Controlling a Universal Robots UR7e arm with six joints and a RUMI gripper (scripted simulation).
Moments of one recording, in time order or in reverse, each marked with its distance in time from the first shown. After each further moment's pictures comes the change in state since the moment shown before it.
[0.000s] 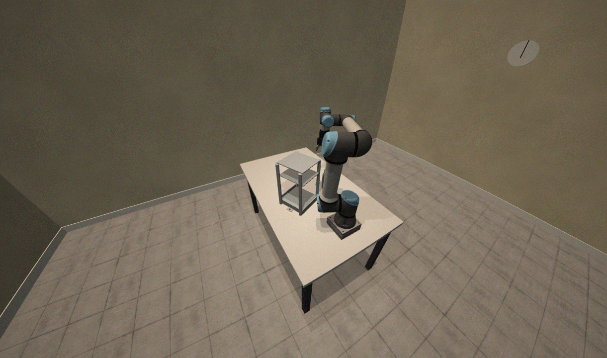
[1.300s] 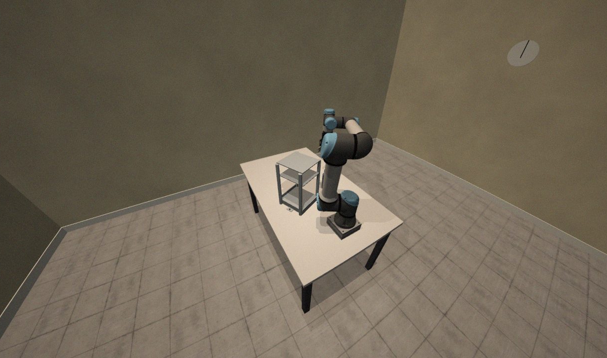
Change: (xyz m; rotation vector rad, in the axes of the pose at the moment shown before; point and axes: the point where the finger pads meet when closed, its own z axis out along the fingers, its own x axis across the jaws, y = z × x) arm 0.018 -0.004 0.009 -0.002 -0.035 0.062
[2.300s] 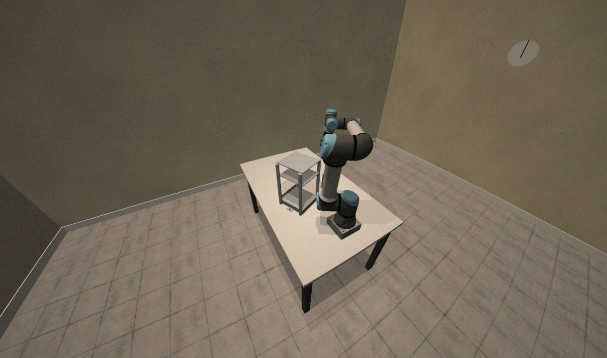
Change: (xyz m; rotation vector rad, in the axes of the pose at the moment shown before) arm 0.000 0.000 0.001 -0.003 -0.042 -0.042
